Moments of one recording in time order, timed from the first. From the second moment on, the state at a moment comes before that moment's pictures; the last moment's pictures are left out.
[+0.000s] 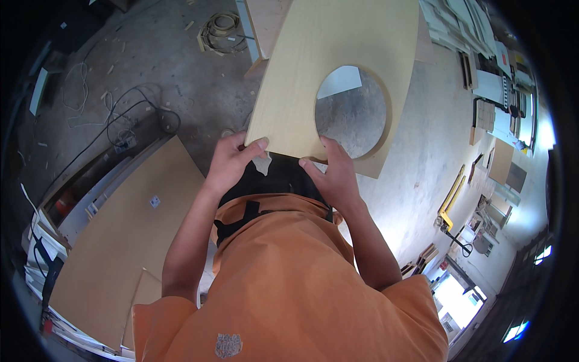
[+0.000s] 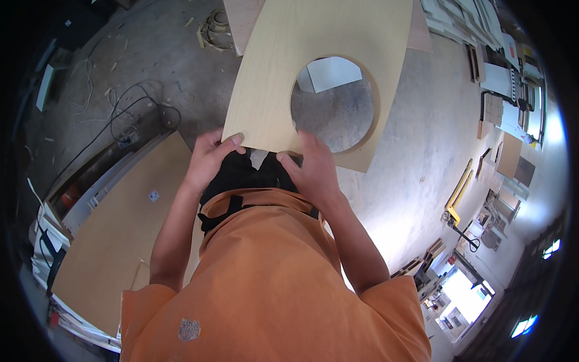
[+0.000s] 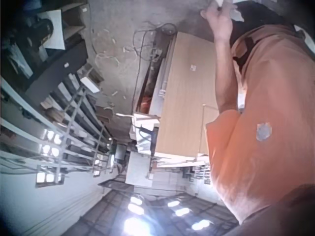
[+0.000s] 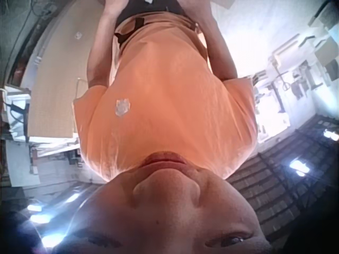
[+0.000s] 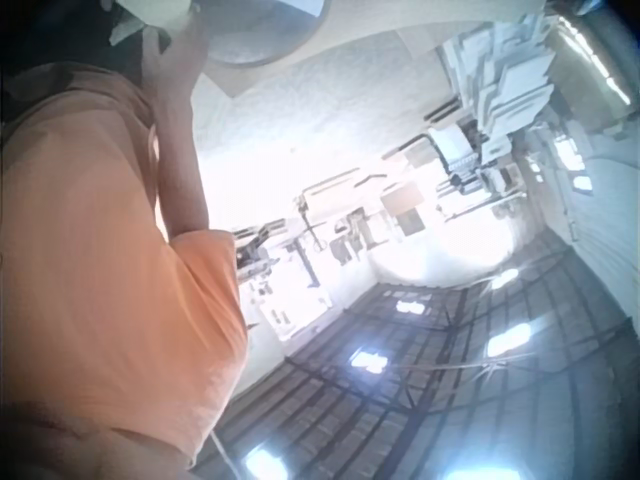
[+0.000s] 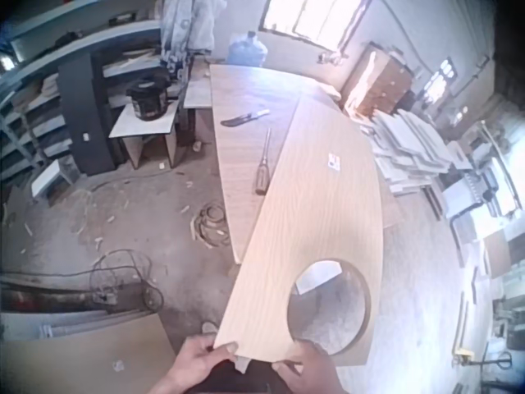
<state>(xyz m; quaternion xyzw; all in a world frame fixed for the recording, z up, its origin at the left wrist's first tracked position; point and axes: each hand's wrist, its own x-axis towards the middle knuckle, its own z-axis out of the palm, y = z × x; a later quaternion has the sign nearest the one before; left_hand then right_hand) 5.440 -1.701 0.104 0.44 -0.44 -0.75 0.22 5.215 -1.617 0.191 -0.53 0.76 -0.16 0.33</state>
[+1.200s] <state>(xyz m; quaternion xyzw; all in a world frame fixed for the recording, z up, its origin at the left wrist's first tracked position) 5.443 -1.726 0.110 0.39 -0.38 -0.83 0.14 5.158 -1.737 0.184 -0.32 0.74 -0.22 0.55</state>
